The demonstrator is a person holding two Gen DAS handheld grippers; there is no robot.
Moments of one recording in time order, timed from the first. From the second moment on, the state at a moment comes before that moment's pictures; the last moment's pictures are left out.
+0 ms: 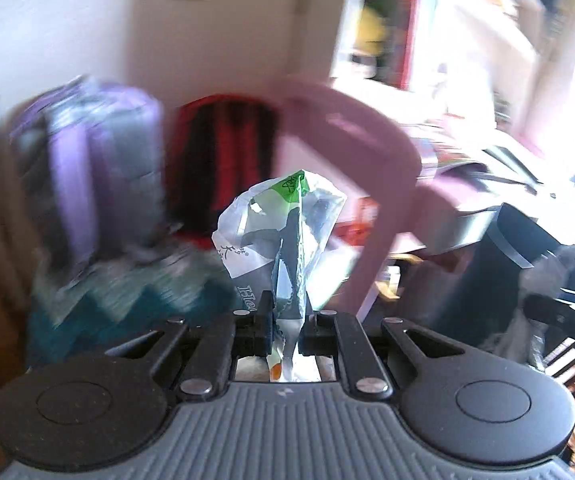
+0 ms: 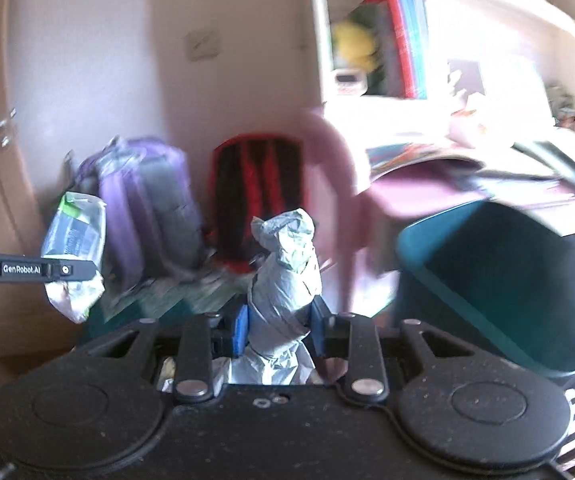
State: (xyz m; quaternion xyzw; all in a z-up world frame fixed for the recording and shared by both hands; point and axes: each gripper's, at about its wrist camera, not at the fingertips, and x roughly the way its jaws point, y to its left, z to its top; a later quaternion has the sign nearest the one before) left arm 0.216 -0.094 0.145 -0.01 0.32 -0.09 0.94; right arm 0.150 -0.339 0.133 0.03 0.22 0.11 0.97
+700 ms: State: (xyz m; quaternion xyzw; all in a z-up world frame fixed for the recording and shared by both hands) left arm 0.282 -0.363 0.147 0.08 0.34 -0.26 0.90; right arm 0.178 -0.493 0.142 0.04 0.20 -0.07 0.98
